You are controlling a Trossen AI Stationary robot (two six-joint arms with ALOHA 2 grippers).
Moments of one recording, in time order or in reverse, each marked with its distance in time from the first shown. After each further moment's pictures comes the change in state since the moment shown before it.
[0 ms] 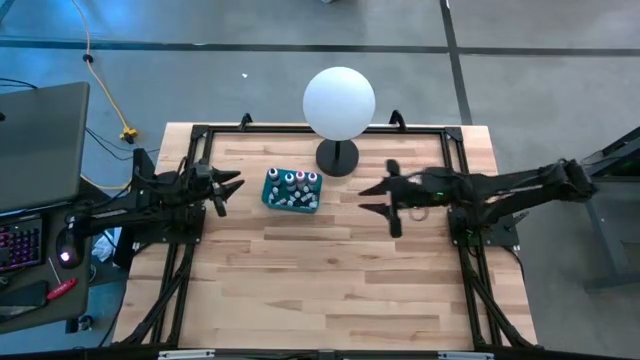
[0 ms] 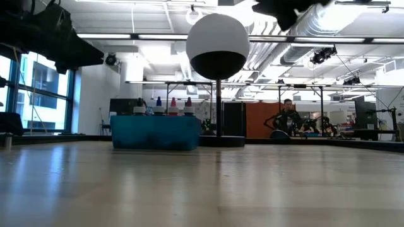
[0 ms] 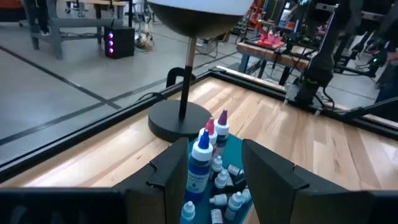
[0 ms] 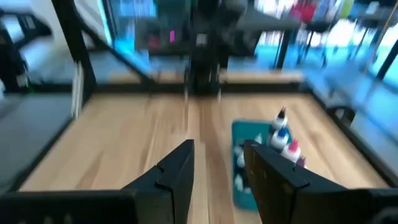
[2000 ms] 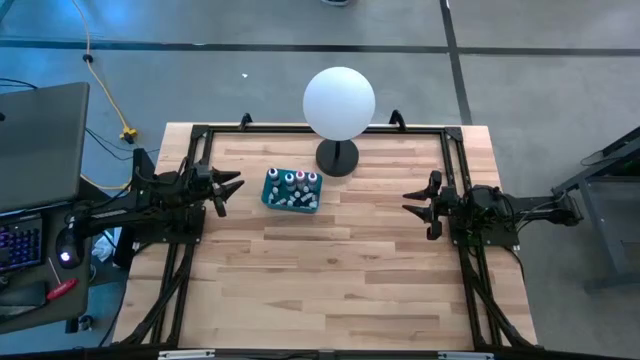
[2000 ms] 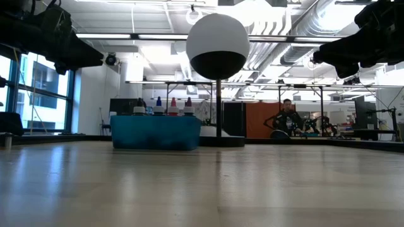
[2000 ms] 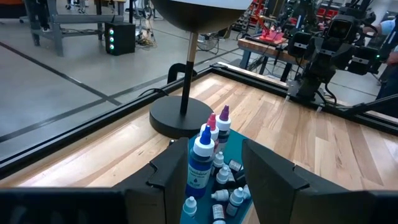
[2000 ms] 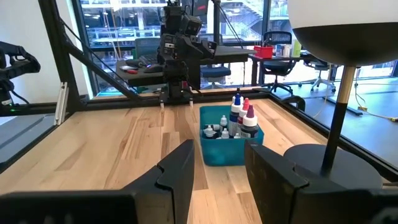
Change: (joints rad) left arm 0.000 0.001 0.001 -0.020 -0.002 -0.003; right arm 0.000 -1.020 -0.734 -0.014 0.115 0.019
